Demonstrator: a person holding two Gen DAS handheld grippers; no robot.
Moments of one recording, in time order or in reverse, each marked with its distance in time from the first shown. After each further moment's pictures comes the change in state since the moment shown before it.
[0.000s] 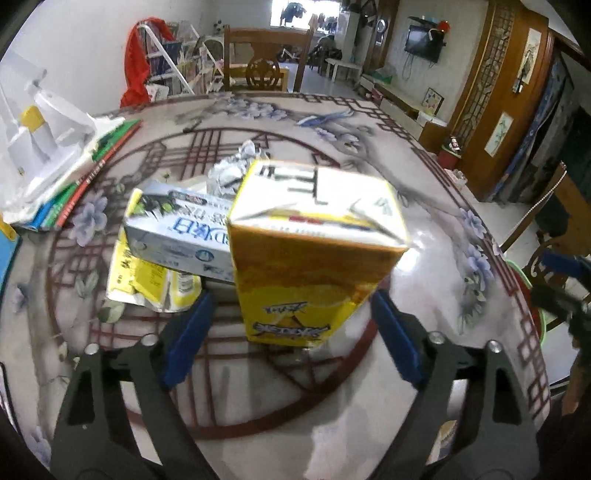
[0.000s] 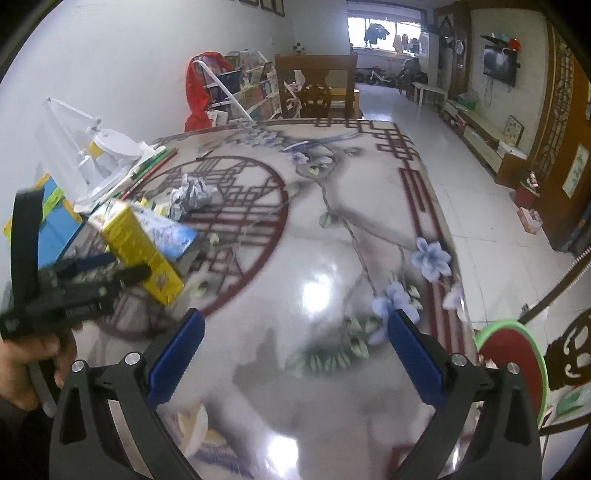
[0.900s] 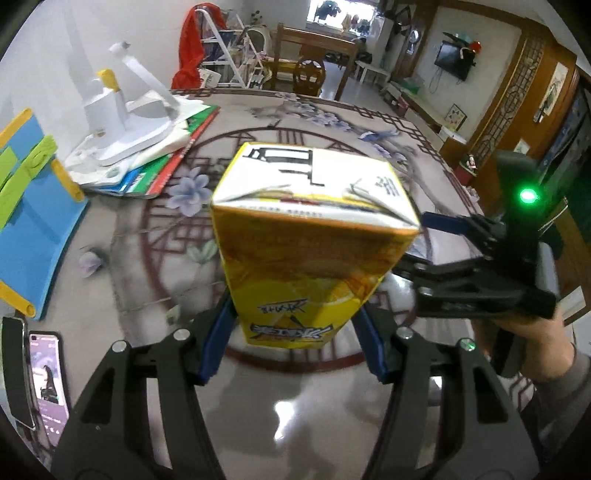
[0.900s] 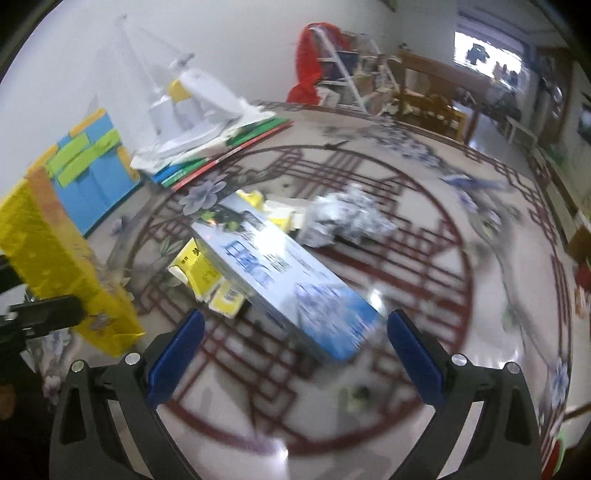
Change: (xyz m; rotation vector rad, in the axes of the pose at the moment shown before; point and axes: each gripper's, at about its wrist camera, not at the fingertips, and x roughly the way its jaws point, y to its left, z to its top) left arm -0.093 0.110 -0.016 -0.122 0.017 0.036; right arm 0.116 0.168 0.058 -0.324 0.065 0.202
